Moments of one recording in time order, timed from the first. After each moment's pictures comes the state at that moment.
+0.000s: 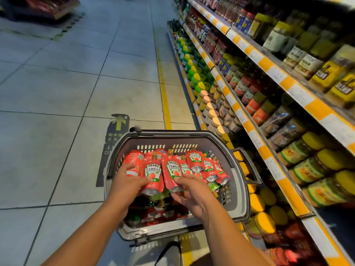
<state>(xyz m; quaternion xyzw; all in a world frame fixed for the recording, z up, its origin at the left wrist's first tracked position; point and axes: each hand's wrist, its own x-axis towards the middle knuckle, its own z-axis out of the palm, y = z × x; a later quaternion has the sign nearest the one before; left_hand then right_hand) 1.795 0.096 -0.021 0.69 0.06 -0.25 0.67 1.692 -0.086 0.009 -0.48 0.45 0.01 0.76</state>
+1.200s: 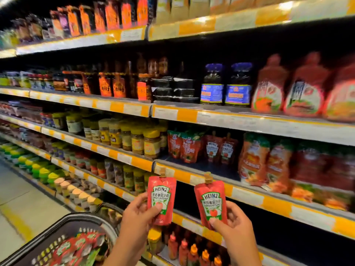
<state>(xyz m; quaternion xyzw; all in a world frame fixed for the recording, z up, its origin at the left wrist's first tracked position) 1.479 -0.079 0.209 0.41 -0.35 -0.53 0.65 1.218 -0.083 0.199 -0.50 0.46 -0.59 0.44</state>
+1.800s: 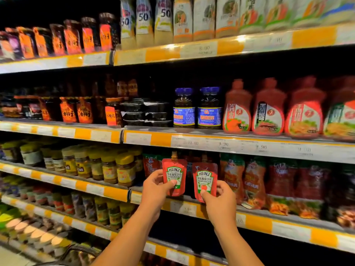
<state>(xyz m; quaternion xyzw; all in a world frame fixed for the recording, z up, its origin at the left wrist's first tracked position) 1.391 -0.225 0.303 0.44 -0.49 -0.45 0.60 1.213 -0.177 0.285 -0.44 0.60 -0.63 0.23</state>
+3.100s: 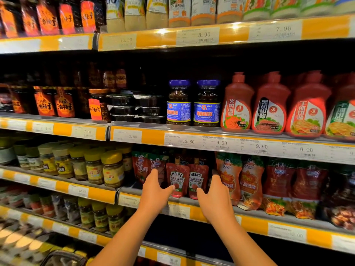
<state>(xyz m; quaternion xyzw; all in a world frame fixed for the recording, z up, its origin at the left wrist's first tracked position) 1.379 -0.261 0.285 0.58 -0.64 -0.26 0.44 1.200 -0.194 0.302 -0.54 0.72 -0.41 0.09</state>
